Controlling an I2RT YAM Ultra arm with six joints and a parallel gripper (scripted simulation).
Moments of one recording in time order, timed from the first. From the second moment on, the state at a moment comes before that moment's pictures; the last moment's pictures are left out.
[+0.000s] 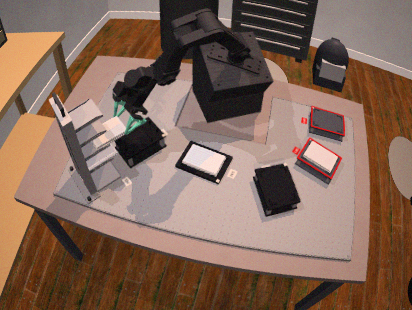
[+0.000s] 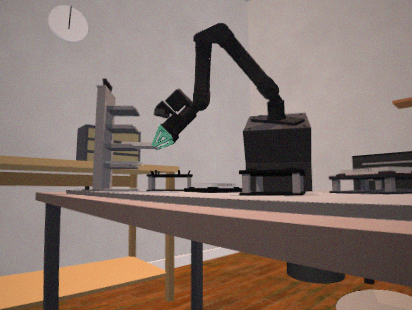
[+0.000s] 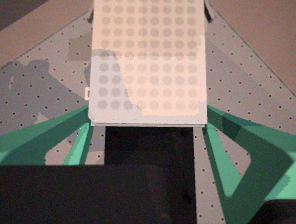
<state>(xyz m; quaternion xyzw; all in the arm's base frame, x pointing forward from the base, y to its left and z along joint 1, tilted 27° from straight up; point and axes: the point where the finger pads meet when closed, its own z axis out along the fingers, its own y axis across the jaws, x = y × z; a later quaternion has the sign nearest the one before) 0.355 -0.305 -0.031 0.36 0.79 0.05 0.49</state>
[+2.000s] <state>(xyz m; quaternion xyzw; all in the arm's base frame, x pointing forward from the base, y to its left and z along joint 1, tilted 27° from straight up) 0.300 -0.256 -0.047 0.37 0.80 0.06 0.47</state>
